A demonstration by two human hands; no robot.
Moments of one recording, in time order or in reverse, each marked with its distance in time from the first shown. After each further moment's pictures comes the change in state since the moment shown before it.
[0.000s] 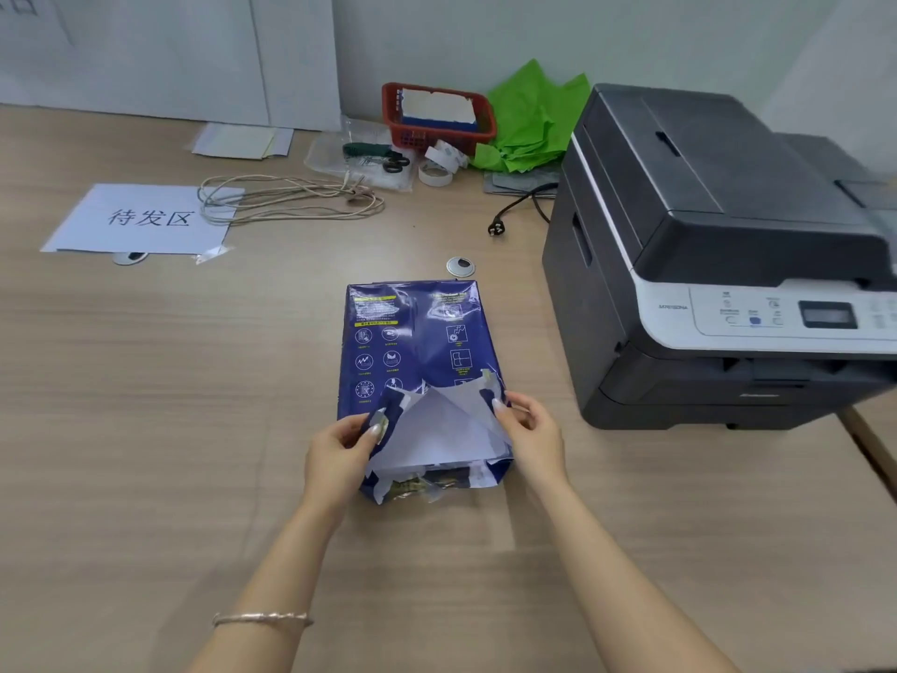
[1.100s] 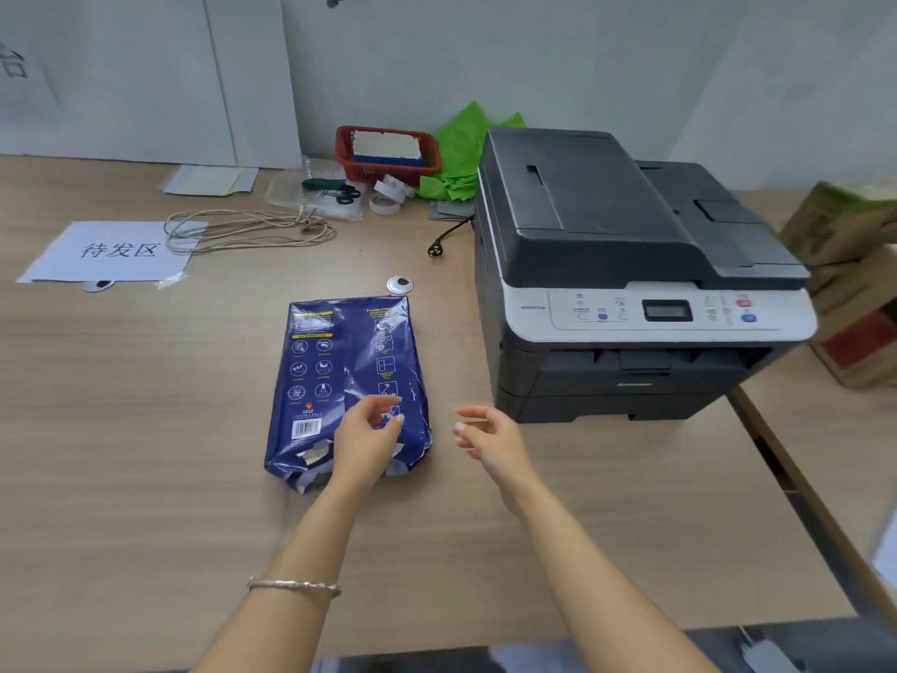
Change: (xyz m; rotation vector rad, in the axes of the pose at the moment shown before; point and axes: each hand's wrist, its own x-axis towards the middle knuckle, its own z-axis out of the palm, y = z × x) left_hand -0.066 0.053 0.108 0.235 0.009 0.164; right_hand -0.037 -0.035 -0.085 -0.038 -0.213 -0.007
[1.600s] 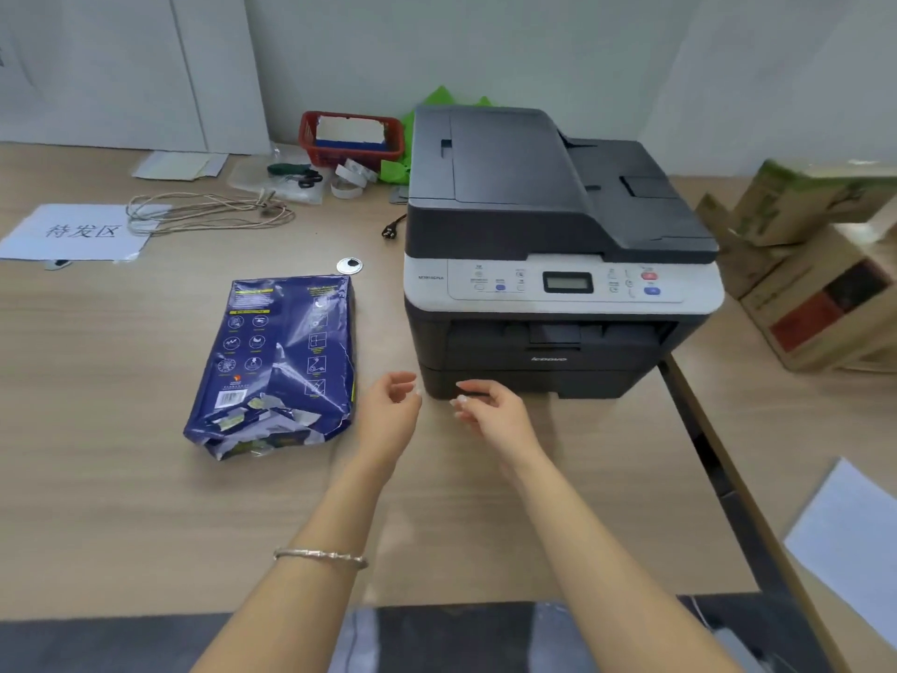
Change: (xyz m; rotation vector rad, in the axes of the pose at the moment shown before) left_hand -0.068 0.050 0.139 -0.095 0.058 -0.058; right_hand -0.013 0.004 -0.134 0.080 -0.035 -0.032
